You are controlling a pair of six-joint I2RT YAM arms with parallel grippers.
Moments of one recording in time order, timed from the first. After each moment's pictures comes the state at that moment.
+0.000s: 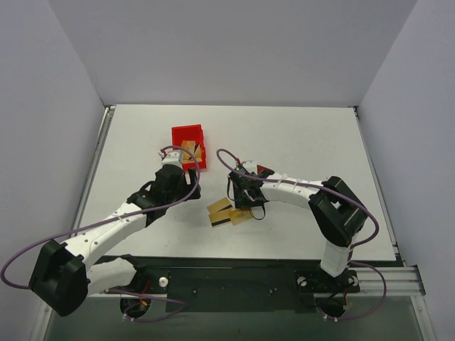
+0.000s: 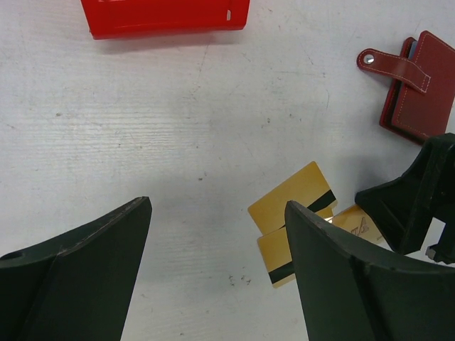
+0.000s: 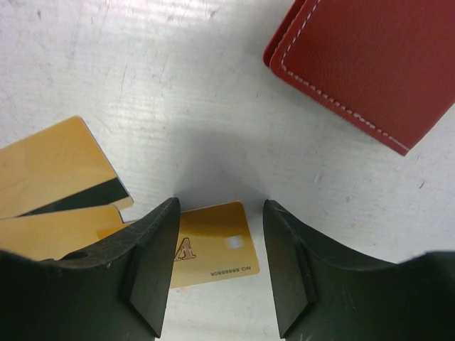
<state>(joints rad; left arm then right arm) -0.60 1.14 0.70 -0.23 -0.26 -0.56 0.80 1.81 1.08 -0.48 0.26 0.62</state>
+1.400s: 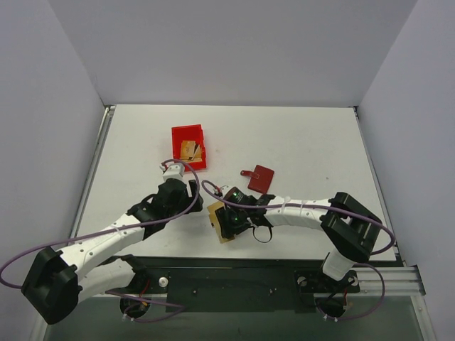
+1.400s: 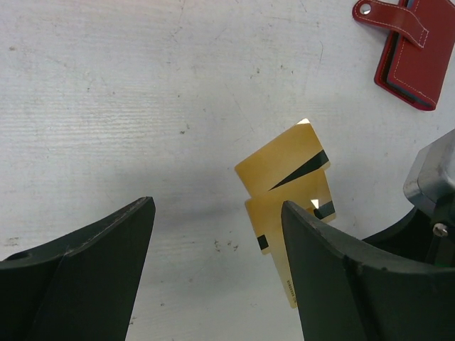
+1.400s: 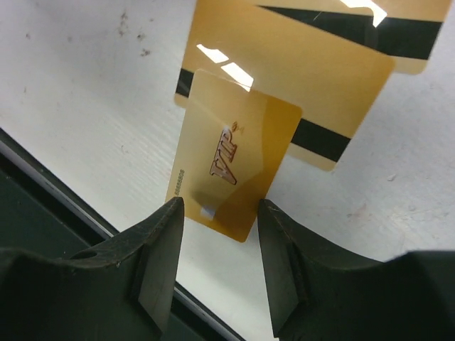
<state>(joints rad) -0.69 1.05 0.58 -0.22 -0.28 -0.68 0.99 1.65 0.84 -0.23 -0.09 0.45</state>
